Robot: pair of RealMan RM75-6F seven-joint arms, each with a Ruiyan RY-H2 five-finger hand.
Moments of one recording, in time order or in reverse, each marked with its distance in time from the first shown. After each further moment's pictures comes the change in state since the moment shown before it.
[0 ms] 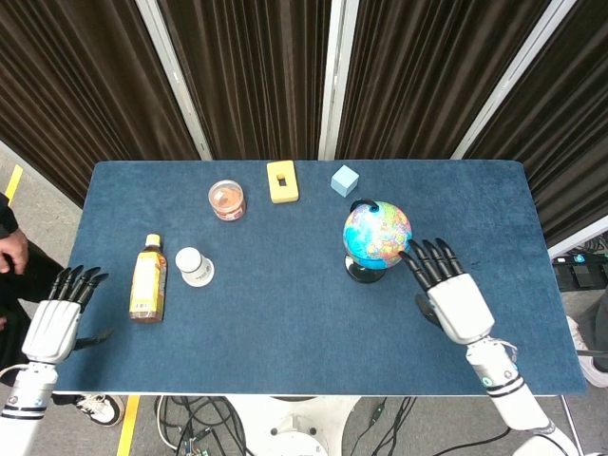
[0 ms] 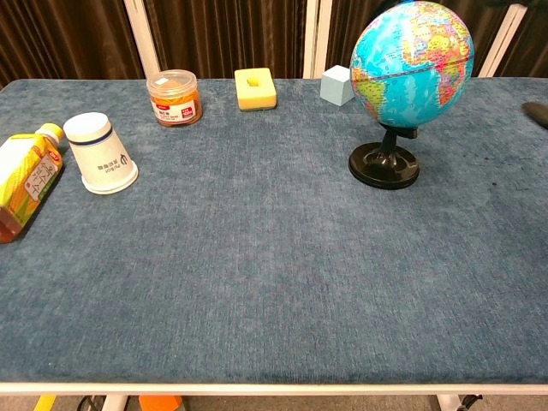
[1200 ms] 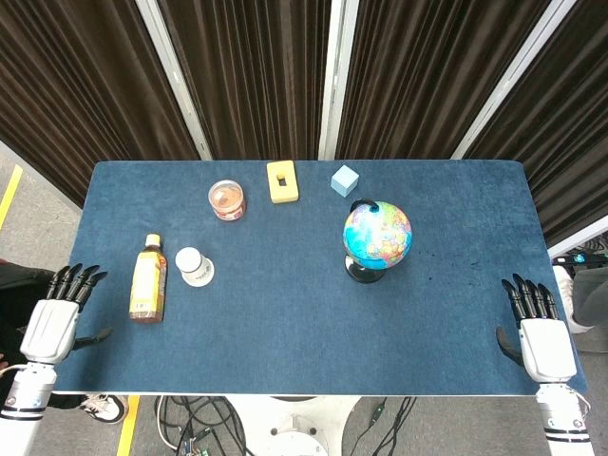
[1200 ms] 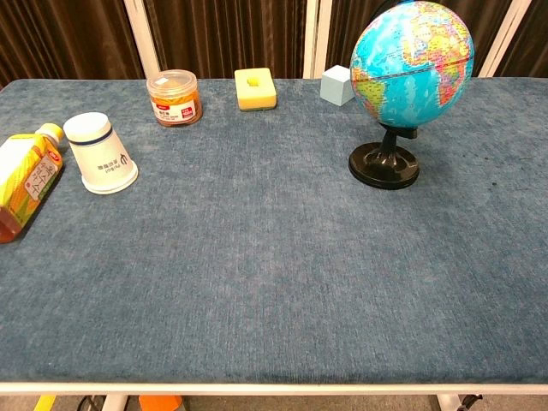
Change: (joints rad) left arm 0.001 0.004 -0.006 -0.010 0.010 0.019 -0.004; right arm -0.277 -0.030 -0.087 0.251 0.151 0.191 0.263
